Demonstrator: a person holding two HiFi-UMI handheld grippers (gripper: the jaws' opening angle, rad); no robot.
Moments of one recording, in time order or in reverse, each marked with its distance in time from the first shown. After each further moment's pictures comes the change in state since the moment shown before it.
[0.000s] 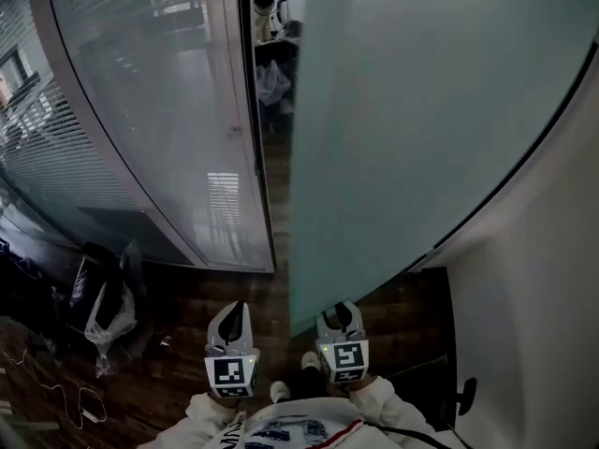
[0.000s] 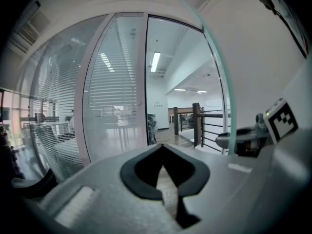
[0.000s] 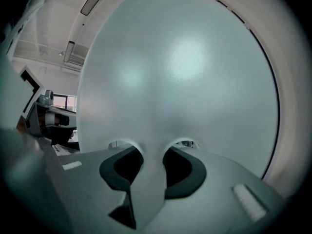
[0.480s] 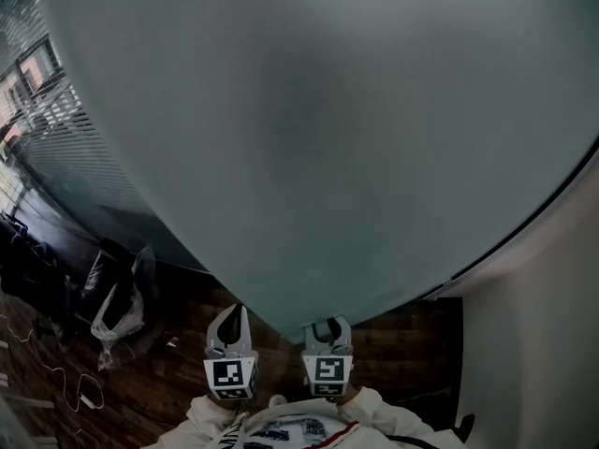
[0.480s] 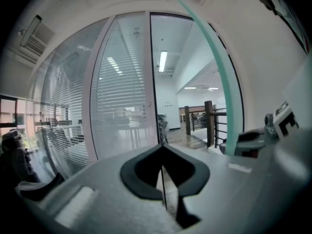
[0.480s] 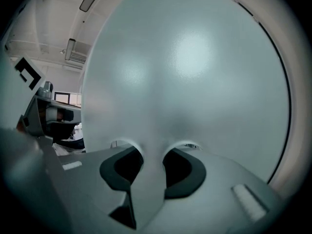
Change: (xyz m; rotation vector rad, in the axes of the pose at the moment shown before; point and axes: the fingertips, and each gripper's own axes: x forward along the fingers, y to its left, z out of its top) left arm 0.037 0.026 0.022 0.004 0.002 0.156; right arm 0.053 0.009 0.009 -0.028 0.035 0.031
